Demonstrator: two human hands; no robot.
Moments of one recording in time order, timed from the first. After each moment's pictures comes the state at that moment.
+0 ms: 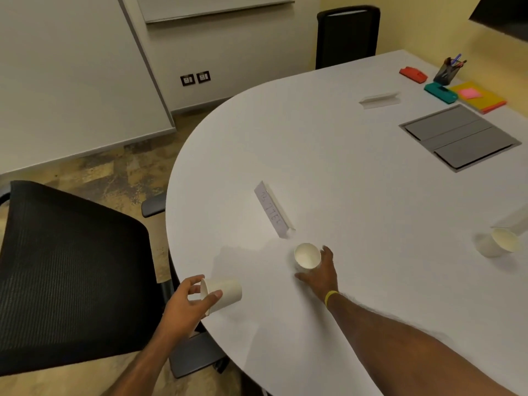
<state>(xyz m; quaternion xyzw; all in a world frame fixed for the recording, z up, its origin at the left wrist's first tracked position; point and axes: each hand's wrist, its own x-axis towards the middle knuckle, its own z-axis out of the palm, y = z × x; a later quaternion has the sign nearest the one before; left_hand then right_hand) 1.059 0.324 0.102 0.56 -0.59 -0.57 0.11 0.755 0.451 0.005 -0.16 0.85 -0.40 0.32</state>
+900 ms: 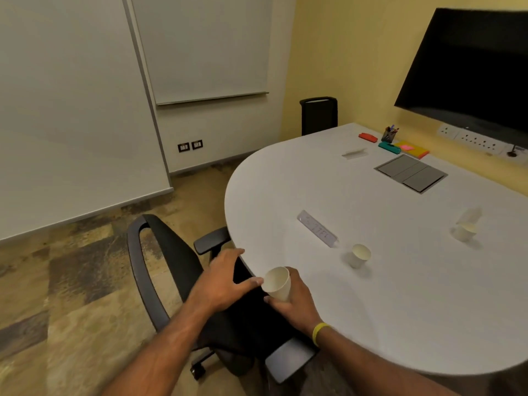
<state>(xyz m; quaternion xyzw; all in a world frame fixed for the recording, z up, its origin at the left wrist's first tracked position) 1.284 0.173 0.225 0.27 -0.90 -0.33 0.09 1.147 0.338 0.151 -0.35 0.81 -0.43 0.17</state>
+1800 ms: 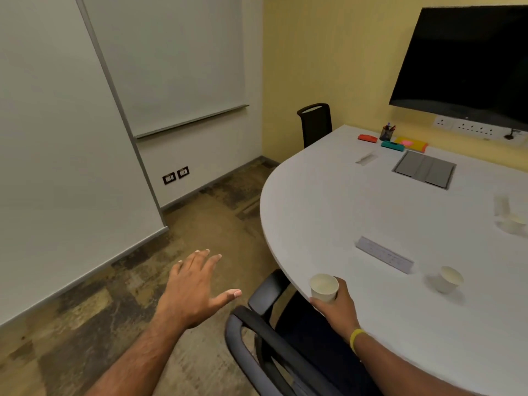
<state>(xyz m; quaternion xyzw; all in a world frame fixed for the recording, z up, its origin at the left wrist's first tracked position) 1.315 -0.247 0.264 0.18 -0.98 -0.05 0.05 1.145 0.039 0.138 -0.06 0.84 -0.54 0.11</state>
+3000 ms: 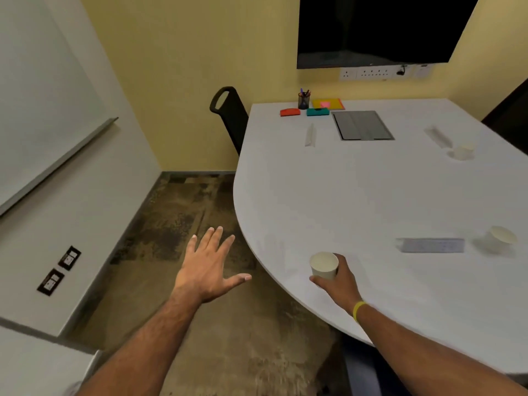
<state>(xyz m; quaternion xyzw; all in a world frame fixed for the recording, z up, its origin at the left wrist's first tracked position) 0.816 -0.610 0.233 -0.19 -0.98 0.05 -0.01 0.868 -0.298 0.120 0.21 0.80 -0.56 -0.02</state>
